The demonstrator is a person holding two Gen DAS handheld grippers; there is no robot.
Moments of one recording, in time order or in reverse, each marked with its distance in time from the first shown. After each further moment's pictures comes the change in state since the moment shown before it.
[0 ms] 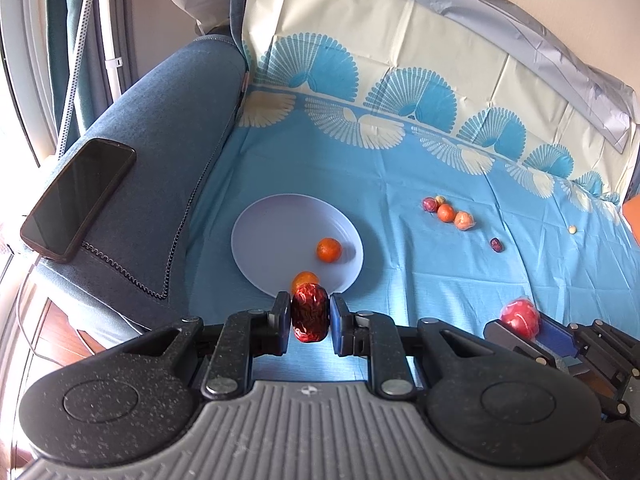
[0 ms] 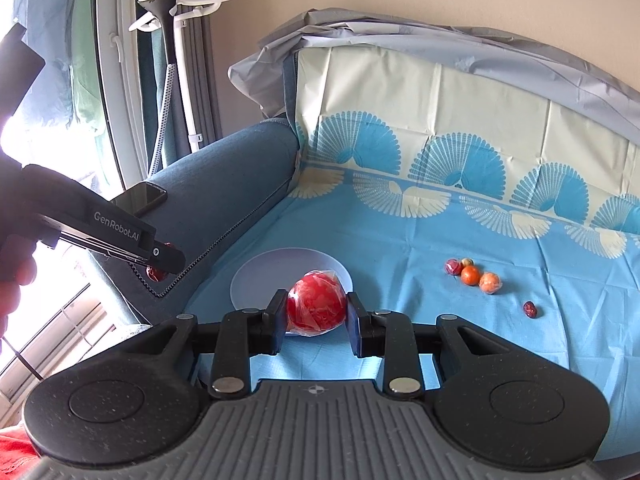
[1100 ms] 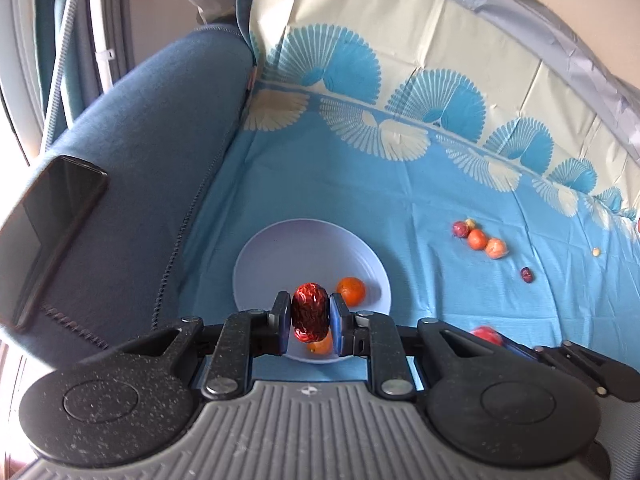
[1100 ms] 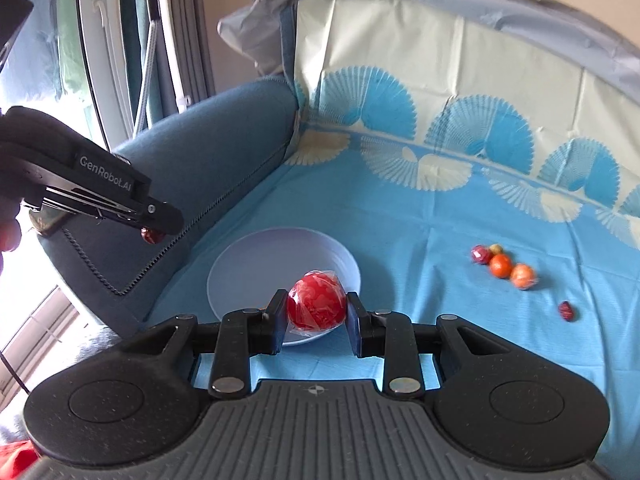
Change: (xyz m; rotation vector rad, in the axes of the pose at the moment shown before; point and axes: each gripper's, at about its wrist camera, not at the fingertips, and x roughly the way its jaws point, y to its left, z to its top) left arm 0.092 0.024 0.053 -0.027 0.021 0.016; right arm 0.119 -0.008 0.012 -0.014 0.121 0.014
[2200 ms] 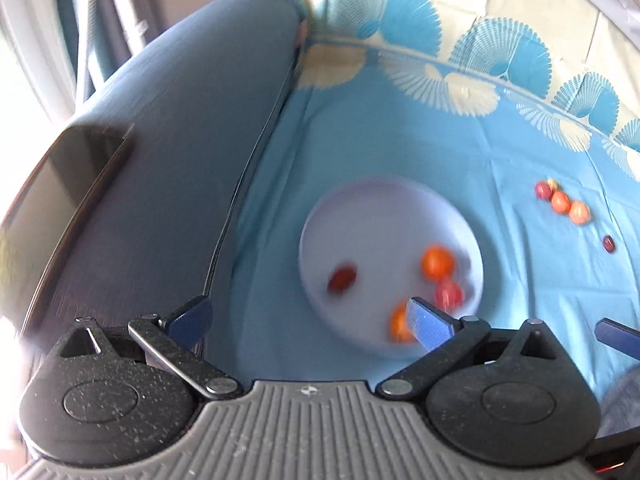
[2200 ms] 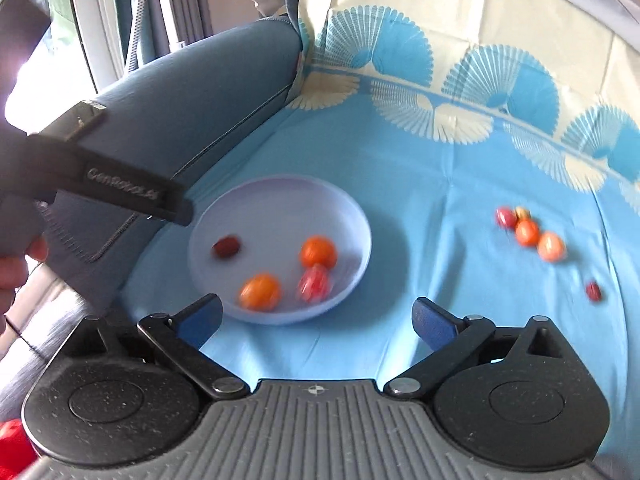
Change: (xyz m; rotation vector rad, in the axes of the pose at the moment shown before) left arm 0.042 0.028 -0.022 0.019 0.106 0.185; right arm 0.041 0.009 -0.008 -0.001 0.155 0.010
